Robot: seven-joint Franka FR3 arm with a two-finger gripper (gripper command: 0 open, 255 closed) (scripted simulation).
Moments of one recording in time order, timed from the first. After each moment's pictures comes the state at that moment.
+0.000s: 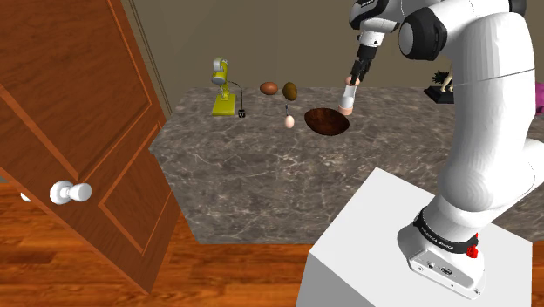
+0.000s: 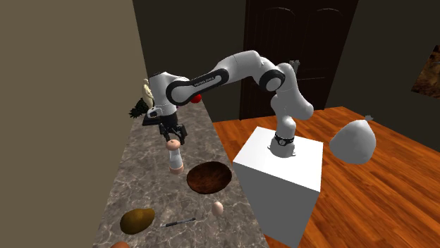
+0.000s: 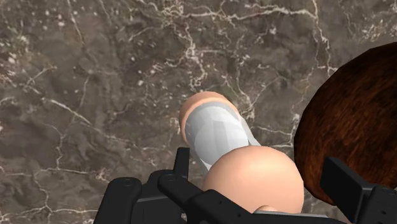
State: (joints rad) arm -0.39 0.59 -0.51 -1.38 0.41 1.77 -0.98
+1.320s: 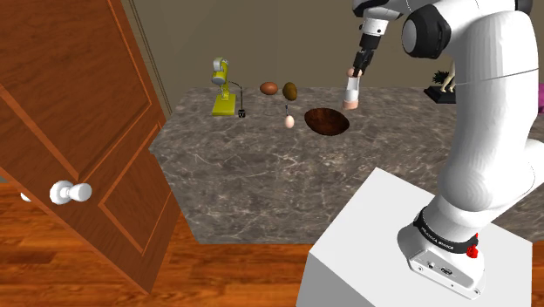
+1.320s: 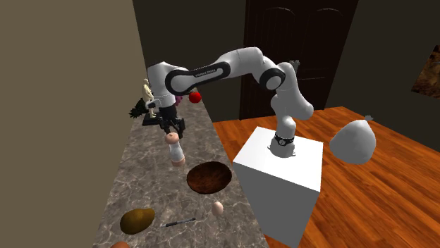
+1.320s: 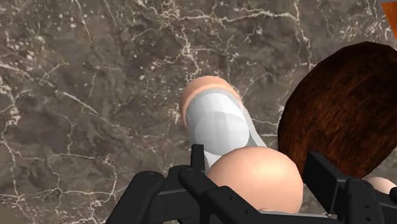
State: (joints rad) arm -0.40 0.57 -0.52 -1.30 0.39 1.68 -0.96
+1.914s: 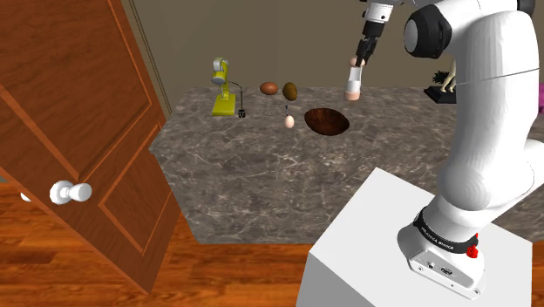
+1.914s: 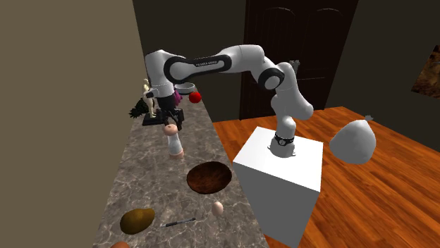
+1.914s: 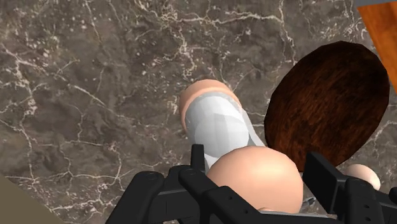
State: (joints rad) arm -0.43 0.57 -0.52 -1.18 0.39 1.57 -0.94
